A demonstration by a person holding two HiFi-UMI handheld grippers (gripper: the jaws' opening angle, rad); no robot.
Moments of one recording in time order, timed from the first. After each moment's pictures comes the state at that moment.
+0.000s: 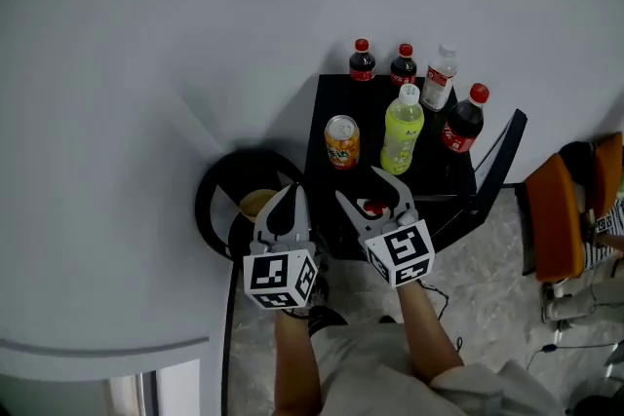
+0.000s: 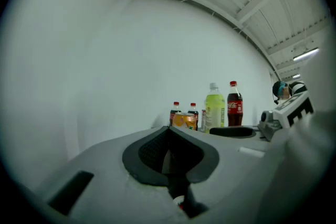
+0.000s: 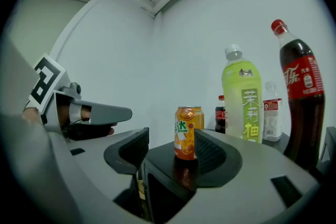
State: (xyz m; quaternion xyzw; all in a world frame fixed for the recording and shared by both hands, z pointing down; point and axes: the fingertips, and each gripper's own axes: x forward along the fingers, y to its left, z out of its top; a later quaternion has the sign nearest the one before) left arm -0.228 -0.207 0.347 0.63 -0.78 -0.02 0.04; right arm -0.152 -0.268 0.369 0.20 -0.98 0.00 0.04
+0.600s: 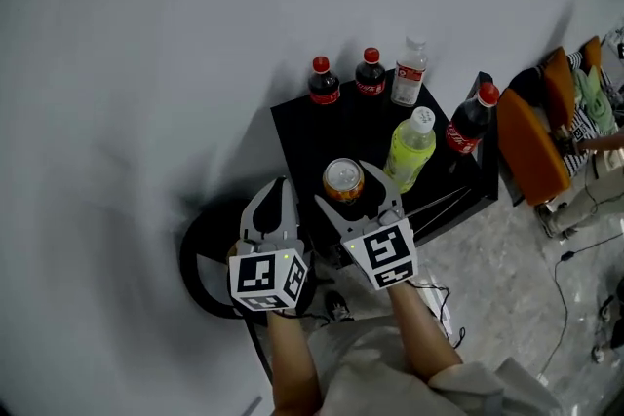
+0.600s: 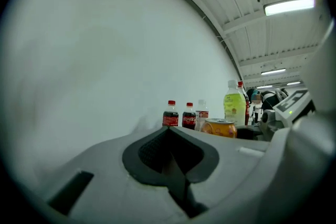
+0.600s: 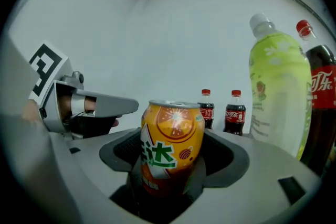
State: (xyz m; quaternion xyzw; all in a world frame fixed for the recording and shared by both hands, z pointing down) left arm -0.304 -0.332 0.349 0.76 -0.64 -0.02 0.05; right arm -0.224 -0.350 0.376 0.38 -0.92 -0.01 0.09
